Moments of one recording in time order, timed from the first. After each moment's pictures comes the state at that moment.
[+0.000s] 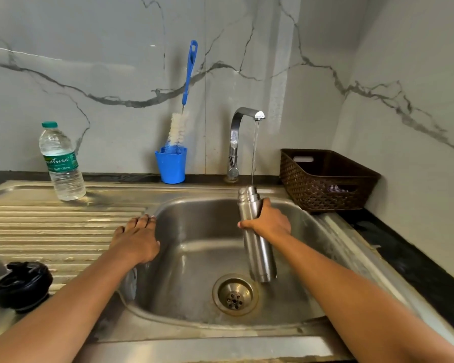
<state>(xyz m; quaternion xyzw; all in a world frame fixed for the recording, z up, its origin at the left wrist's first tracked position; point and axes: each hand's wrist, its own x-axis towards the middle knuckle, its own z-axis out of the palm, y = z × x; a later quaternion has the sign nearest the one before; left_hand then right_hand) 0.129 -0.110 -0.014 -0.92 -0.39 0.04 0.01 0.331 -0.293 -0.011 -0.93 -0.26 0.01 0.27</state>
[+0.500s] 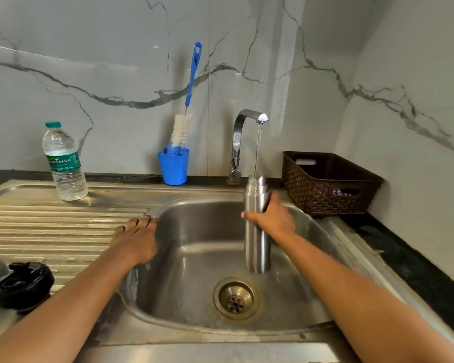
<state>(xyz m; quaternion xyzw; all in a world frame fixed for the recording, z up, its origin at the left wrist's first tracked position) 0.125 -0.106 -0.012 -0.93 -0.38 0.02 0.03 0.334 -0.297 0.000 -0.90 -0.25 0.00 0.36</state>
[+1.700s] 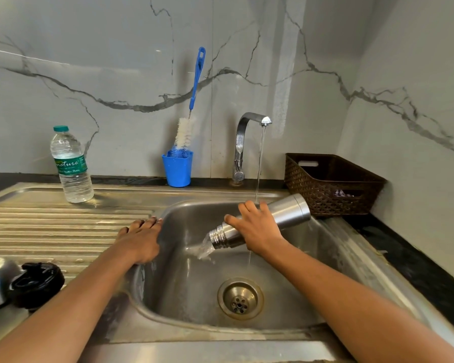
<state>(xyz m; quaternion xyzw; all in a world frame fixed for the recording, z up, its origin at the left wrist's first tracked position) 0.121 -0.095 -0.012 -0.93 -0.36 0.05 -0.01 0.297 -0.280 -0.003 -0.81 -0.52 -0.25 -0.13</state>
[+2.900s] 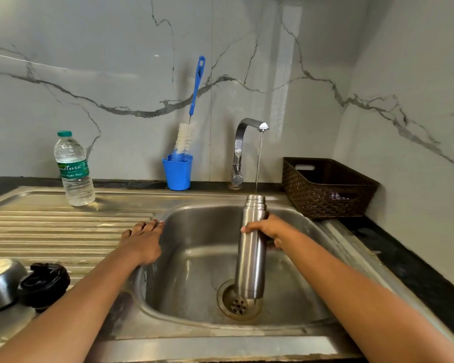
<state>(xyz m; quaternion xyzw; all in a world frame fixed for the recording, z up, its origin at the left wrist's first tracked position) 0.122 -0.096 -0.014 -0.93 -0.36 0.04 -0.01 0.316 -0.299 0.006 -0.80 -0.19 0.27 0.51</state>
